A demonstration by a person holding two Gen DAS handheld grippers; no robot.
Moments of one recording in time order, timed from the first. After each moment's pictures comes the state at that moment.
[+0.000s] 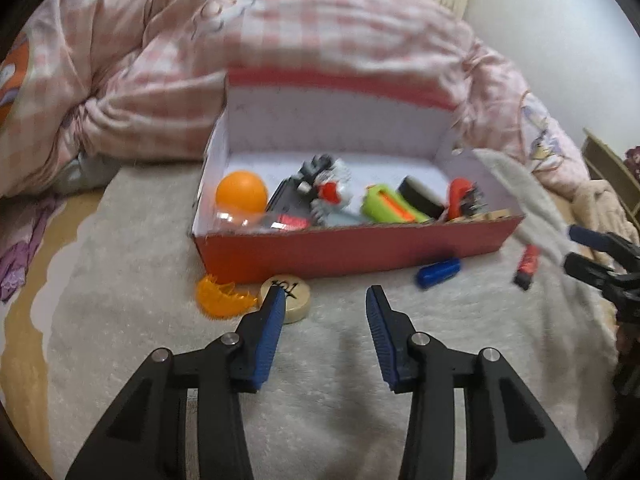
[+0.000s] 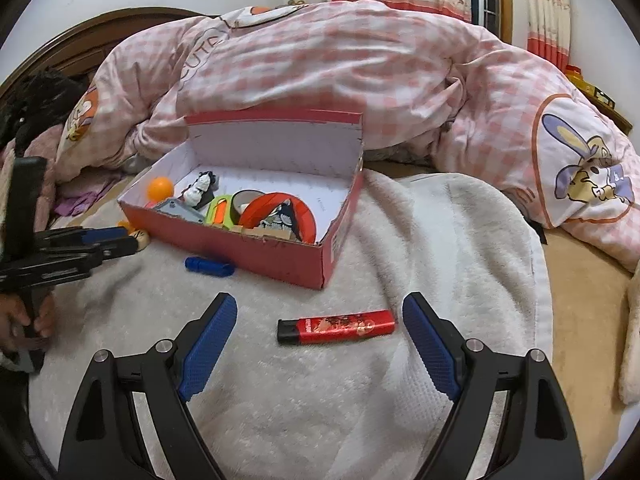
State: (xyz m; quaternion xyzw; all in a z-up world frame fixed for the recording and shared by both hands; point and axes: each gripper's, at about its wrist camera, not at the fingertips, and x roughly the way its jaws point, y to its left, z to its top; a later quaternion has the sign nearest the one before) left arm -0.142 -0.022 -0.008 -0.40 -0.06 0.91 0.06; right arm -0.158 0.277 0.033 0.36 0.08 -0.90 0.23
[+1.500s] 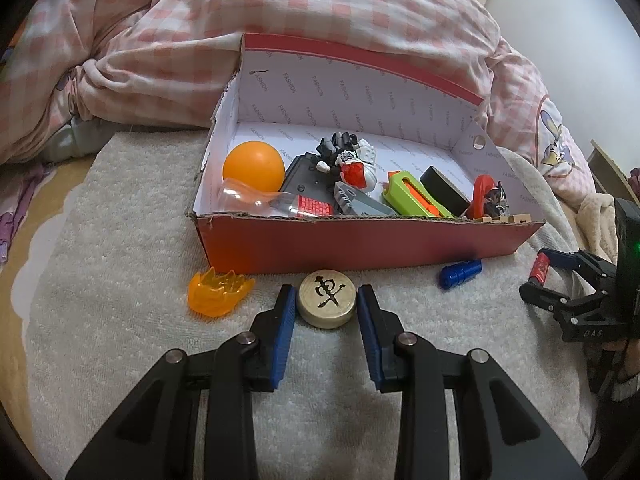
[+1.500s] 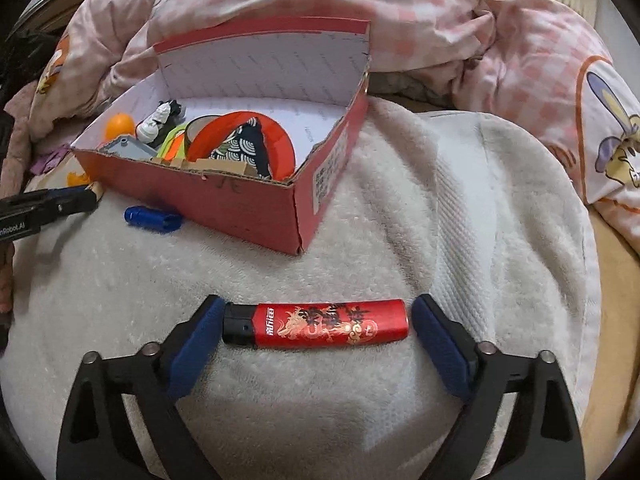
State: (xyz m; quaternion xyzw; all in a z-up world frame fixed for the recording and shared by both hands) left arm -0.155 -0.038 -0.021 -0.43 -0.10 0.89 0.07; right arm -0.203 0.265 -0.023 0.44 0.12 -0.86 0.23
